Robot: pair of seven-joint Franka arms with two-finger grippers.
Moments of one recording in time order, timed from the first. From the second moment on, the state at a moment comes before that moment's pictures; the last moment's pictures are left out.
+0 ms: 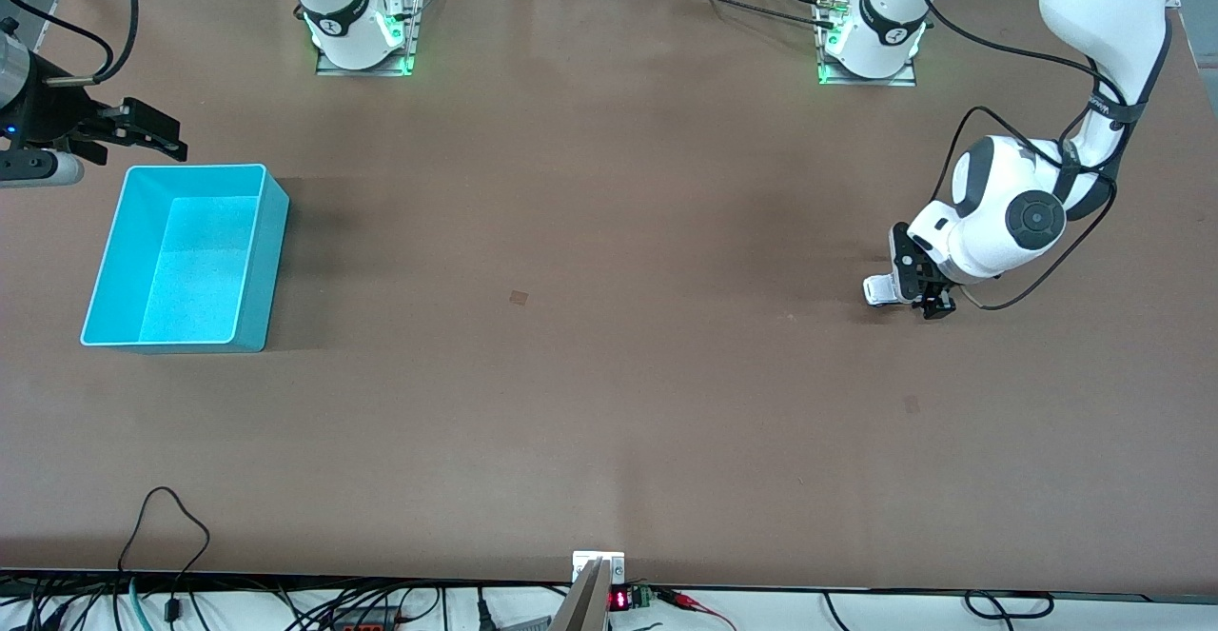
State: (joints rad) left arm 0.19 0.38 -0.17 -2.24 0.17 2.50 1.40; right arm 0.04 -0.03 -0.04 -1.67 0.00 1.52 -0.05
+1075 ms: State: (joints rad) left arm 0.21 0.39 -0.20 -2.21 0.17 2.53 1.44; right arm 0.04 -0.03 -0.04 -1.67 0.00 1.52 -0.05
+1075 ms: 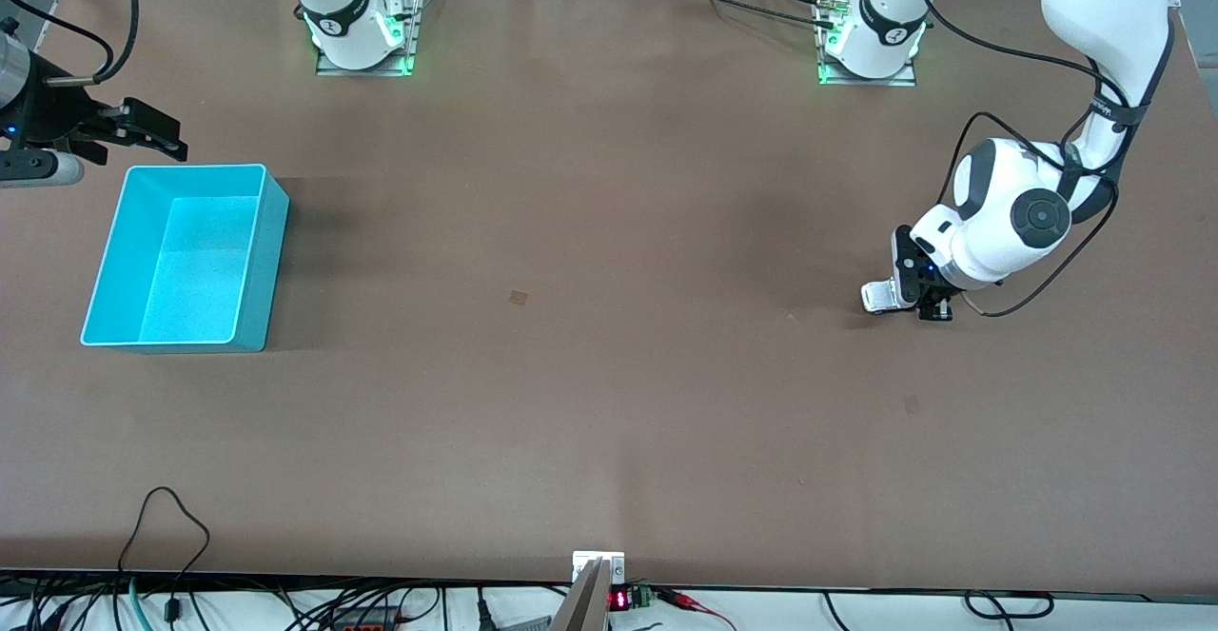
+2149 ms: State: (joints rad) left arm 0.20 0.44 -0.20 -2.15 0.24 2.52 1.44; right arm 0.04 -0.03 -0.04 -1.67 0.01 1.52 -0.05
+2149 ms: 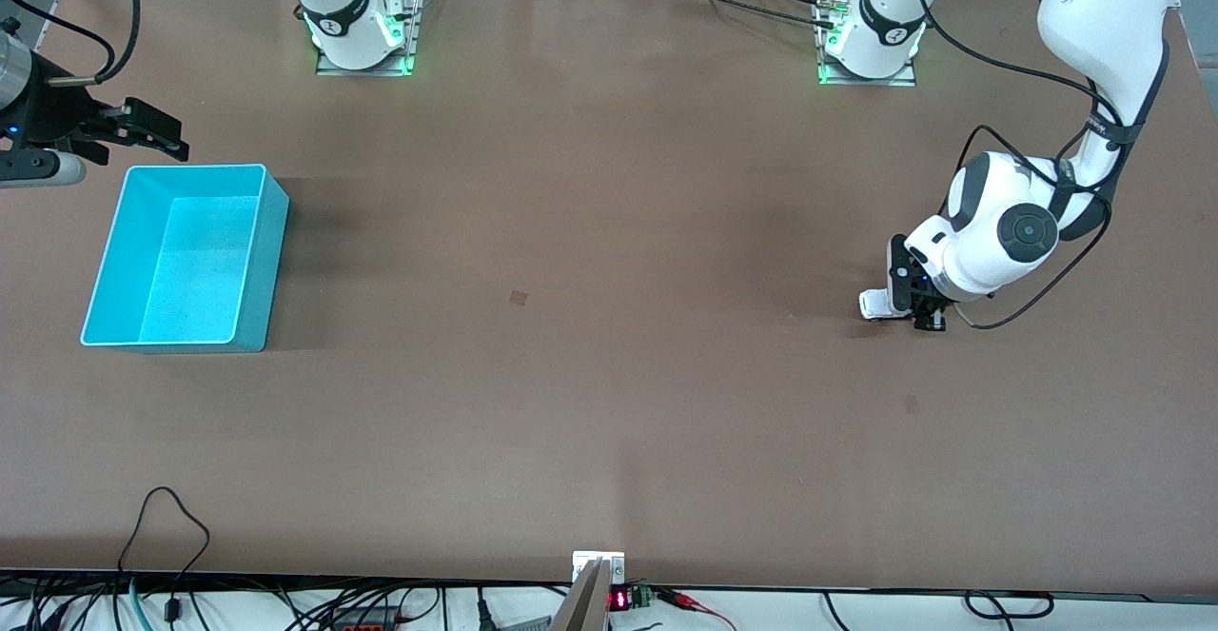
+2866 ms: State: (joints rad) left arm 0.20 0.45 -0.20 -2.14 0.24 2.51 1.44; right arm 0.04 -0.03 -0.03 -1.67 0.01 1.52 -0.05
